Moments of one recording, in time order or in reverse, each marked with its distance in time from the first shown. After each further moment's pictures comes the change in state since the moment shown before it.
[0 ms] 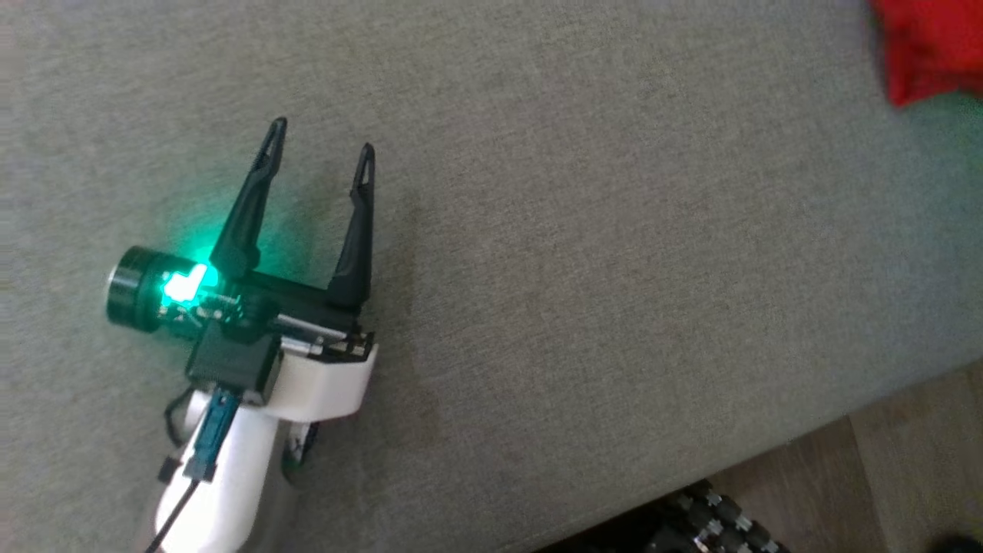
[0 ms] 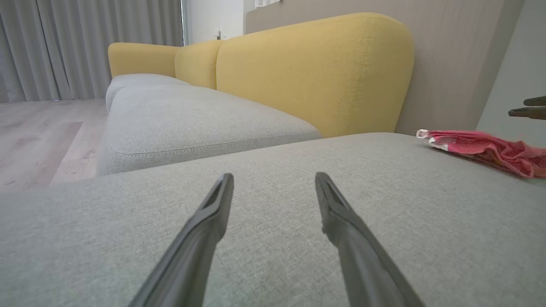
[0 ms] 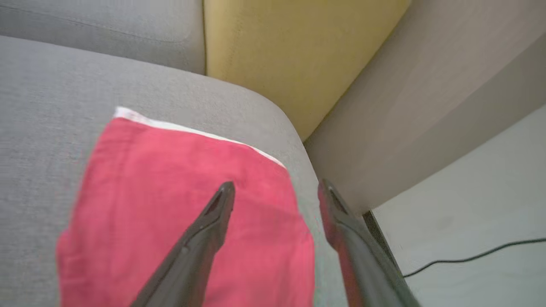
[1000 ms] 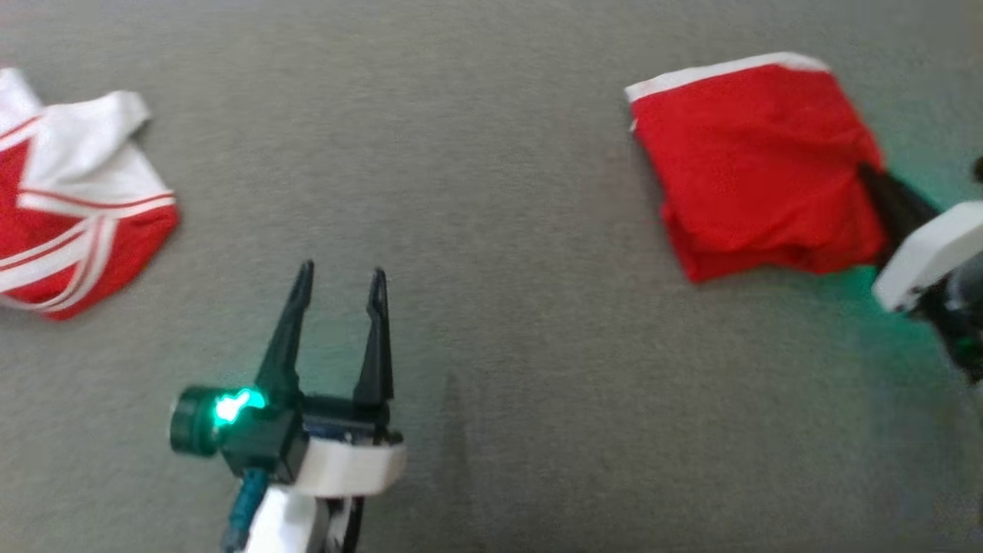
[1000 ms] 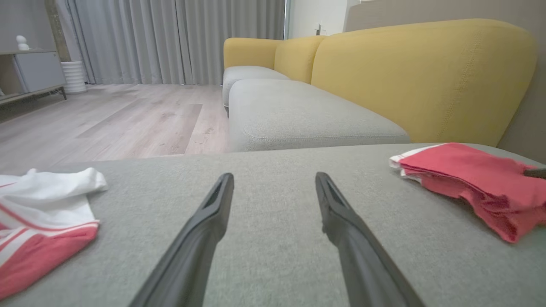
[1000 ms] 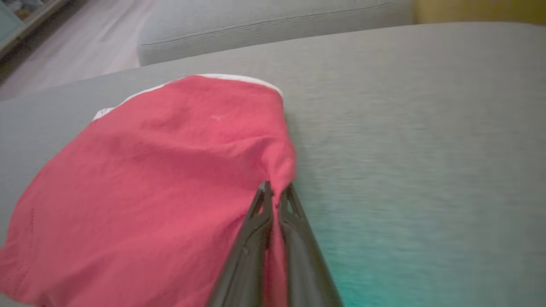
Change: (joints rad) left arm 0.244 -0.091 -0.004 0.044 -0.108 0.085 0.017; right arm 0.306 0.081 0.192 -0.173 0.415 0.000 0.208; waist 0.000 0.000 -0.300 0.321
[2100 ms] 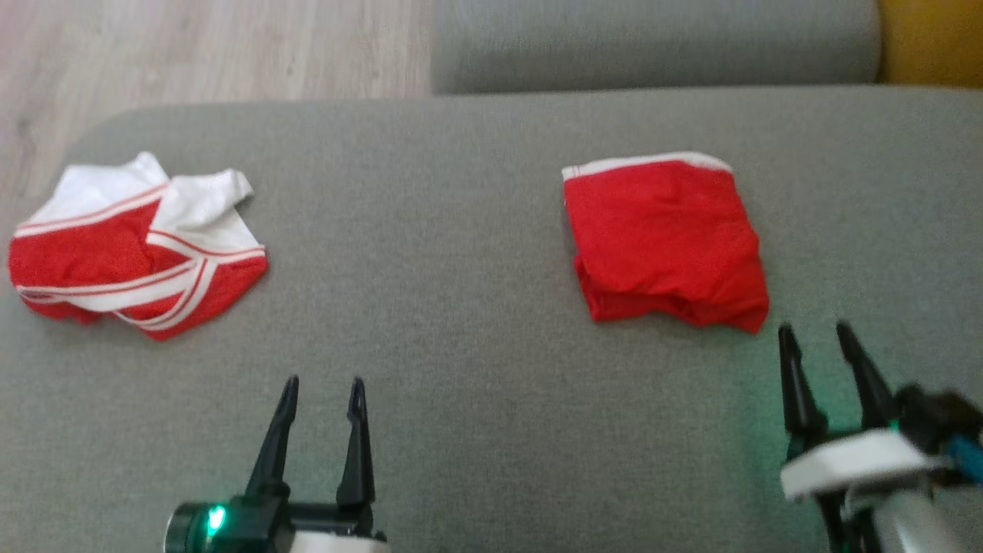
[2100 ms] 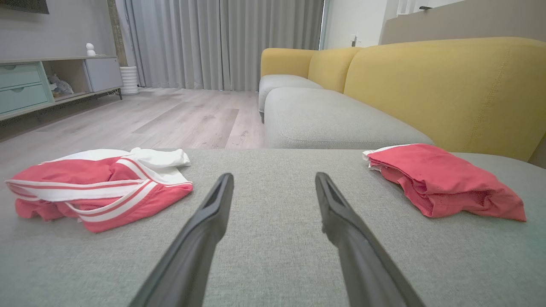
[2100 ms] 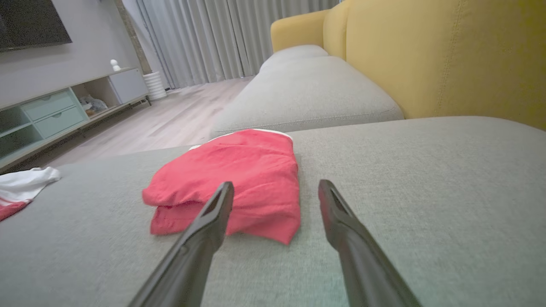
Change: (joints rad) left arm 0.203 0.001 0.043 0.030 -0.028 0.002 0.000; right arm 0.510 0.350 -0.299 -0.237 -0.440 0.000 -0.396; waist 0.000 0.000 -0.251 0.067
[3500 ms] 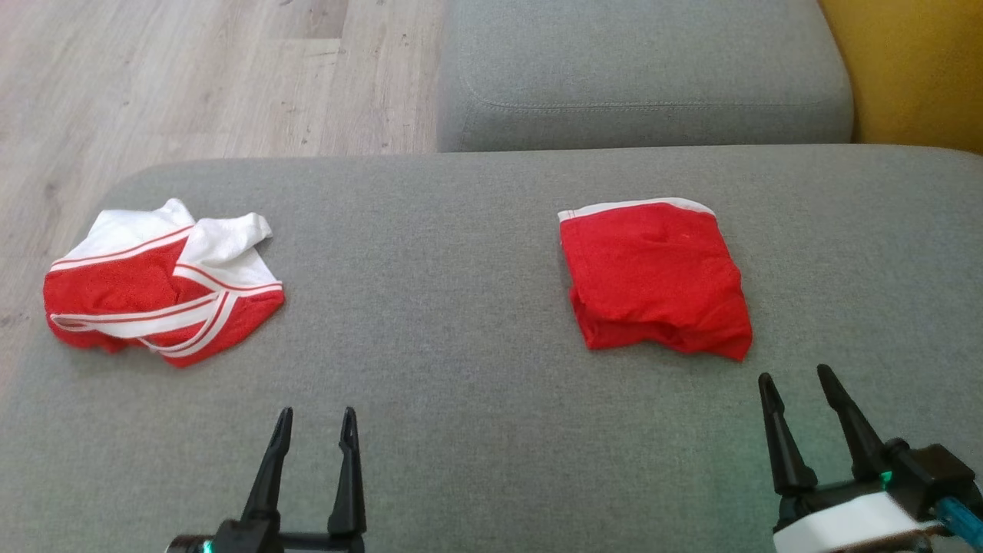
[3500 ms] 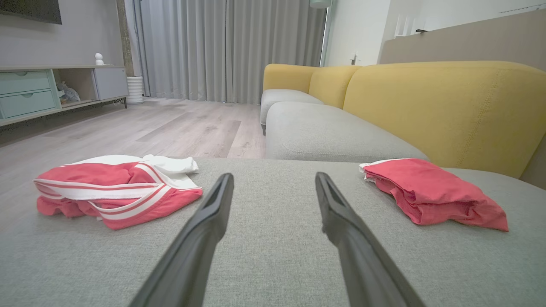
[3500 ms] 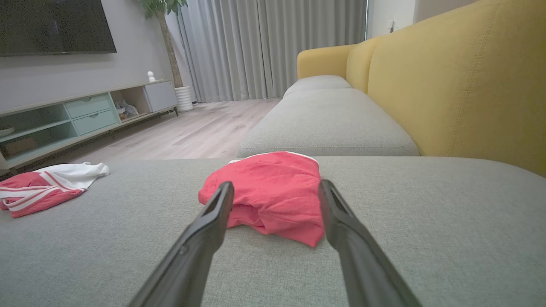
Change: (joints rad) left arm 0.043 0.000 0.028 0.025 -0.027 -0.028 0.000; right arm 0.151 -0.023 0.052 -0.154 -0.043 0.000 -0.001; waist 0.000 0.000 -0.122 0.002
